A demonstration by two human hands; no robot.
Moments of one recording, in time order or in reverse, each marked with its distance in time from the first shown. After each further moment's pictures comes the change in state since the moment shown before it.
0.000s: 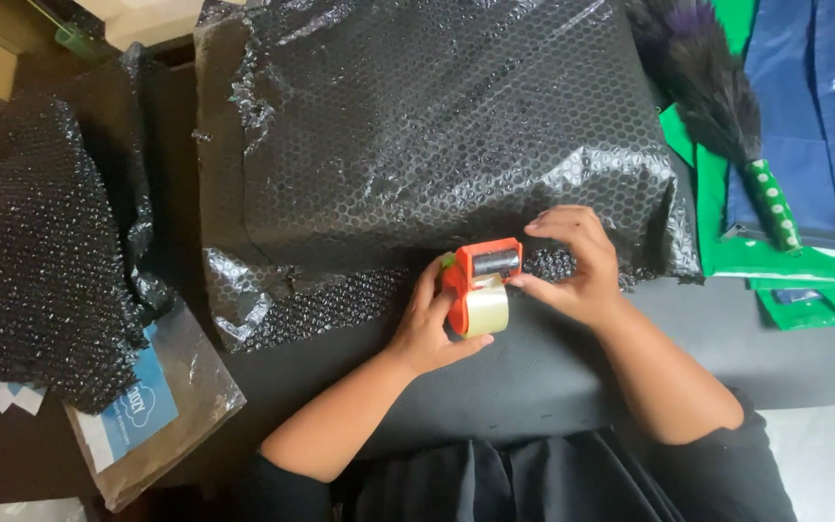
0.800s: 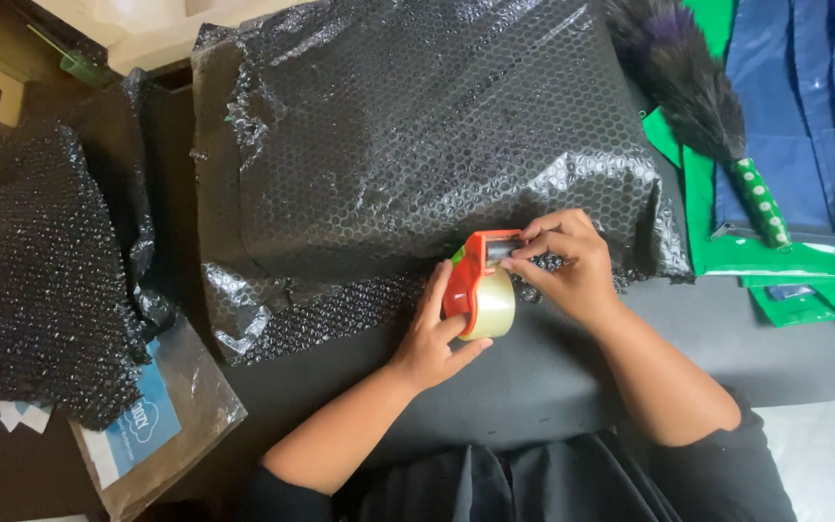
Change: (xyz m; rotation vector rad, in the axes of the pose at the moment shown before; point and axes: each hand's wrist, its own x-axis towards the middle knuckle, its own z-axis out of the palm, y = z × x) left_hand 0.003 0.015 0.001 0.035 0.057 0.188; right_hand 0.000 -0.004 -0.004 -0.118 -0.035 0.229
